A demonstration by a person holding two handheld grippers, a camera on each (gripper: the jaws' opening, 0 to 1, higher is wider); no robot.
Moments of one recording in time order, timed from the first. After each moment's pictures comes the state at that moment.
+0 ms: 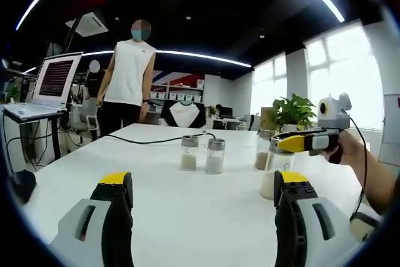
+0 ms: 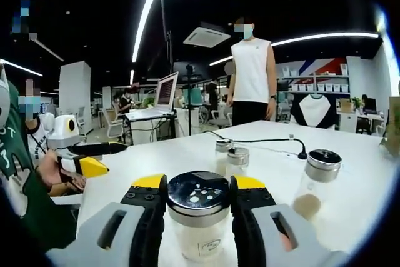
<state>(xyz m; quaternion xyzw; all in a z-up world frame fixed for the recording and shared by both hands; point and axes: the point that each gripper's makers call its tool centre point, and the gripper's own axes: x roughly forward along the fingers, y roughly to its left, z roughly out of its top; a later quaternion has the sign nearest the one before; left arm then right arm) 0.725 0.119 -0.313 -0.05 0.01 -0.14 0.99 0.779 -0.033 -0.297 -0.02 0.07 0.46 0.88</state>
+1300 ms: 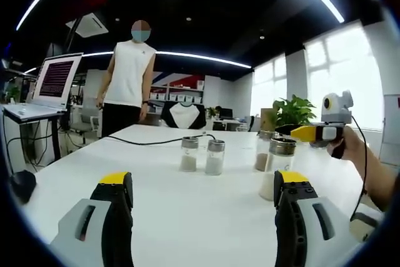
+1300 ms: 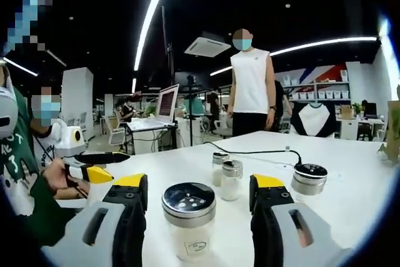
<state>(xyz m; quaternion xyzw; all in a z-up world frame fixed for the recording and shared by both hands) 0.722 0.118 -0.309 -0.05 0.00 -0.14 0.99 0.781 -0.058 -0.273 -0.01 0.03 0.50 0.86</state>
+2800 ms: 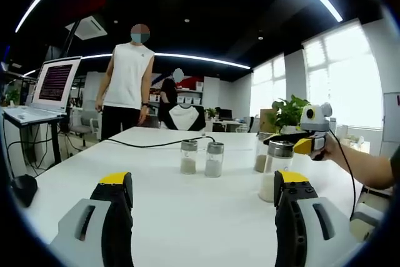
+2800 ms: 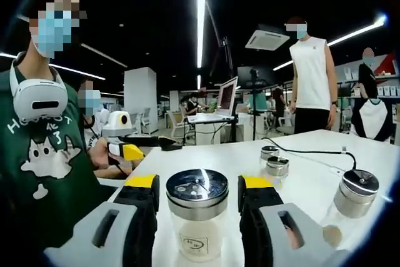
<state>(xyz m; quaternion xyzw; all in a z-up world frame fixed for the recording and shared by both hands) 0.723 0.120 -0.308 -0.05 0.00 -0.14 0.99 0.762 -0.031 -0.299 -0.02 0.04 0.68 0.73</state>
